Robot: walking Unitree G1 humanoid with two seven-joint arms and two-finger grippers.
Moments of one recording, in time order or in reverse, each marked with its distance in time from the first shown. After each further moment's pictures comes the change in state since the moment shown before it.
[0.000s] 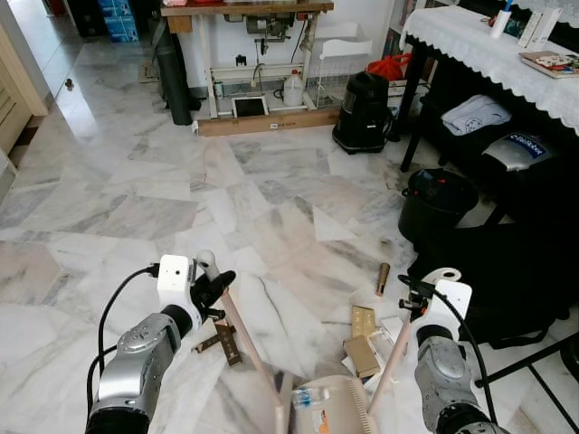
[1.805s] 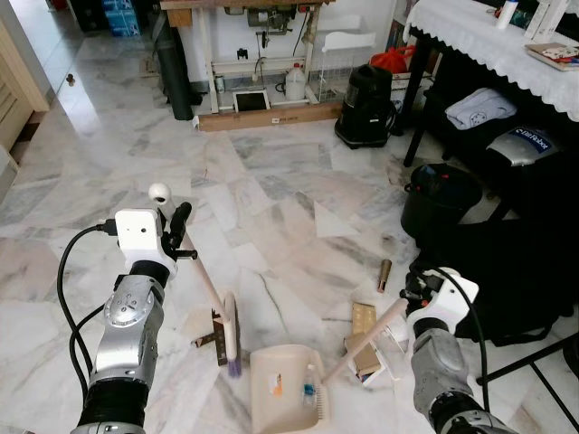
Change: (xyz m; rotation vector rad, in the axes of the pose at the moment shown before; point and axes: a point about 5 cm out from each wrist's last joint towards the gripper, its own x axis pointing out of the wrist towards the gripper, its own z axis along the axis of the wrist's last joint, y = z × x) left arm -0.002 0.012 0.074 0.282 -0.510 0.298; right arm 0.009 -0.002 0.011 0.237 -0.005 0.004
